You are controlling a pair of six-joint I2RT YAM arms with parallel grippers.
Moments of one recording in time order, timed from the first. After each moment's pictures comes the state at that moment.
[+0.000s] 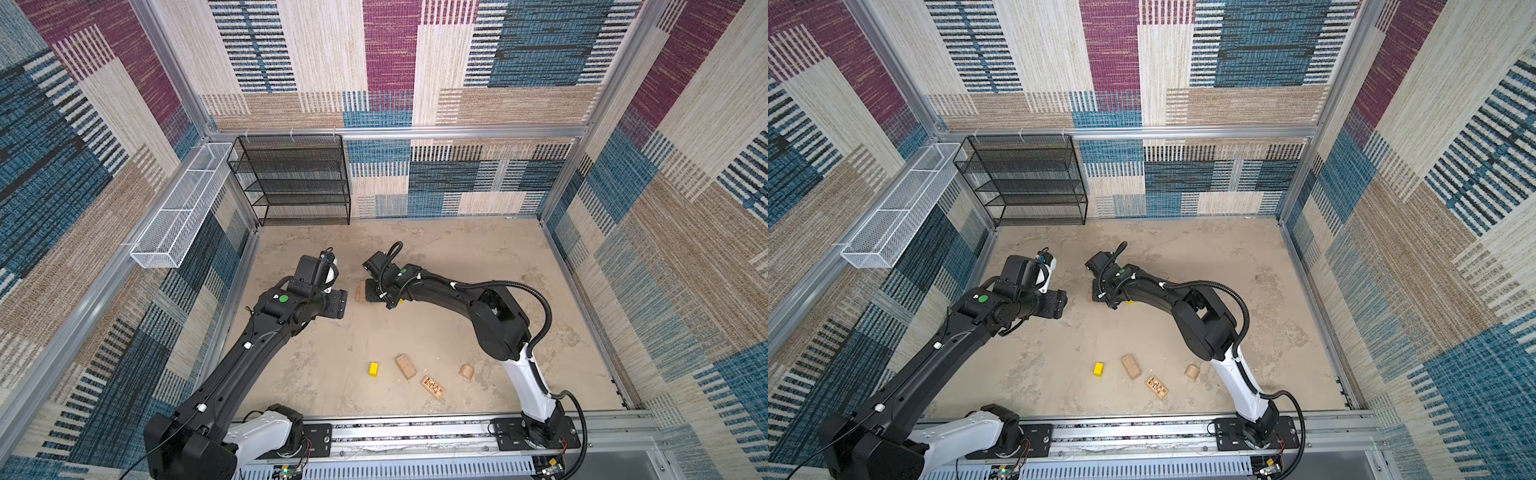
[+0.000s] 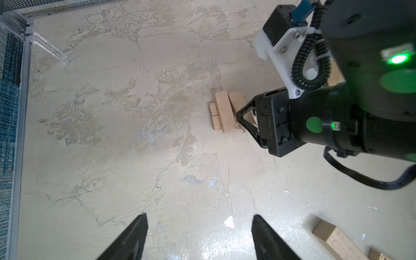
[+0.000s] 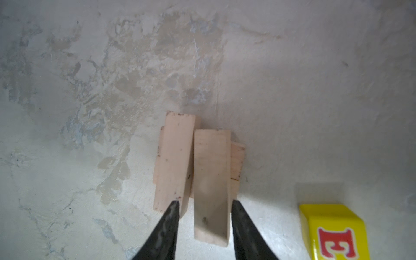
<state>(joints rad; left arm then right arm) -0.38 1.16 1.09 -0.85 -0.12 -0.12 0.83 2.22 1.78 -0.54 0.06 0.70</state>
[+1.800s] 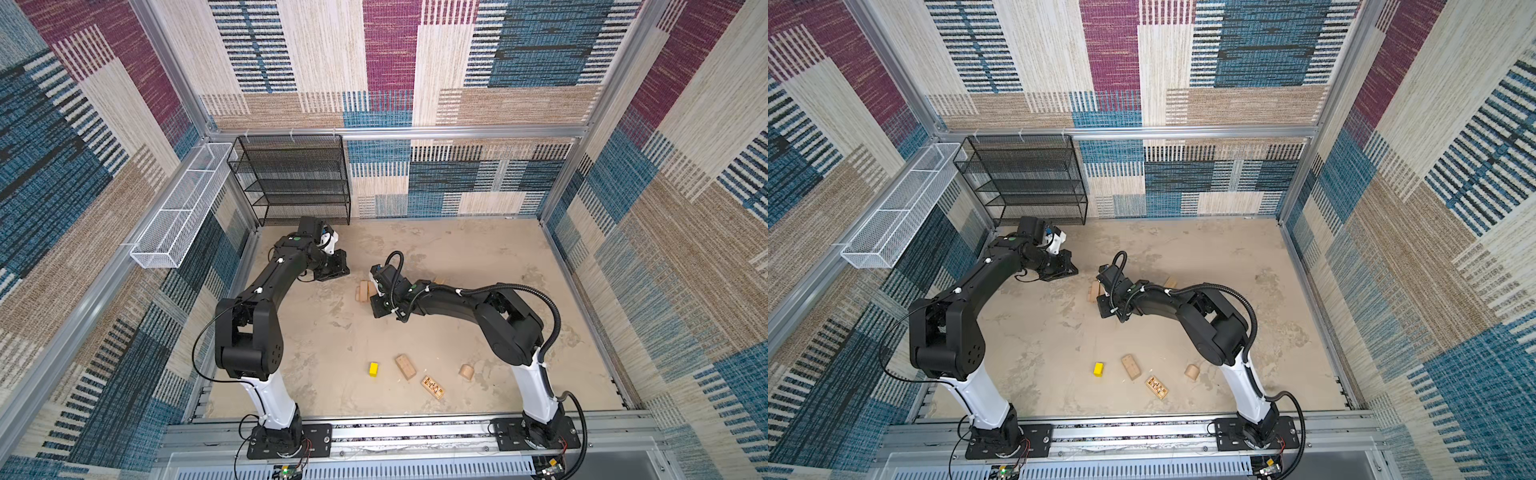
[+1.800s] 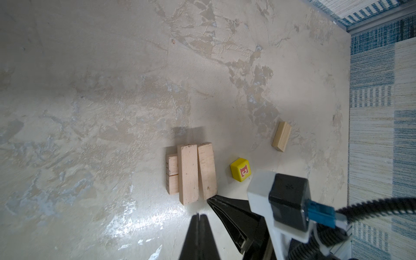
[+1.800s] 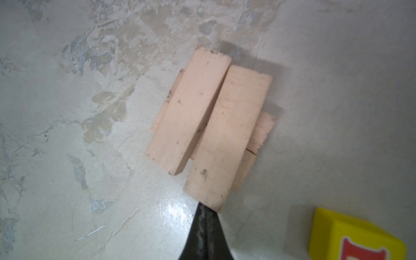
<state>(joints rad) -0.13 1.80 1.48 -0.80 0.45 -0.27 0.83 2.13 1.47 -0.27 -0.04 0.40</state>
